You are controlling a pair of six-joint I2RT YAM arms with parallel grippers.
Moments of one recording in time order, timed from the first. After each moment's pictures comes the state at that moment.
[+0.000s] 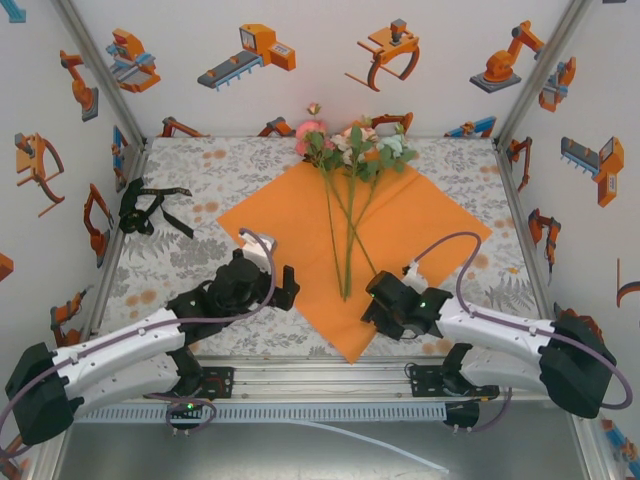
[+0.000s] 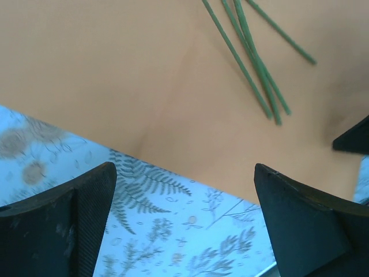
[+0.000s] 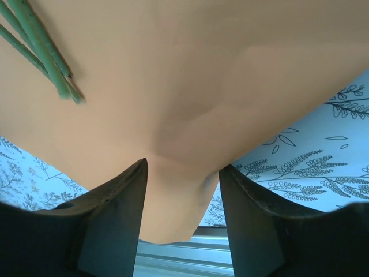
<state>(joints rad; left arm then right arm) -0.98 0.88 0.48 -0.11 -0.32 -0.42 0.93 1.08 0.47 -0.52 0.17 1.40</state>
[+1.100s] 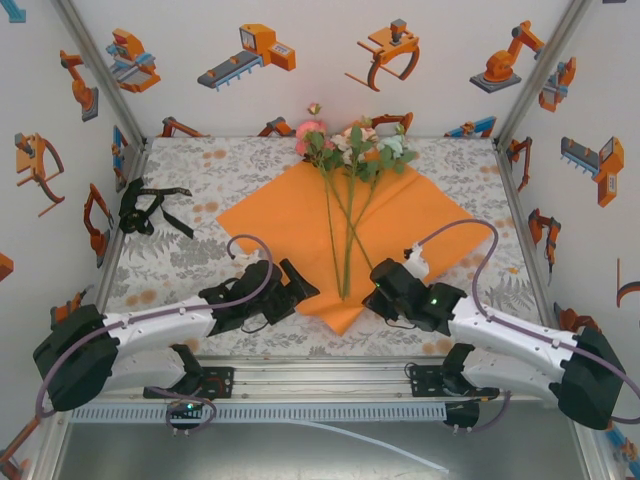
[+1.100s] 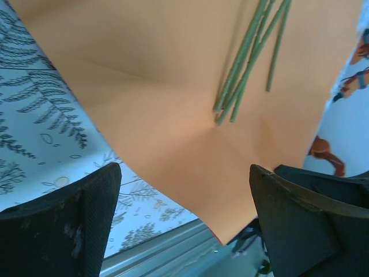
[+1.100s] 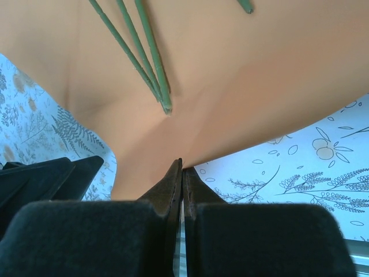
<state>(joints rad) -0.97 1.18 0.46 0.00 -0.12 -1.37 0.93 0.99 0.57 -0.51 0.25 1.35</state>
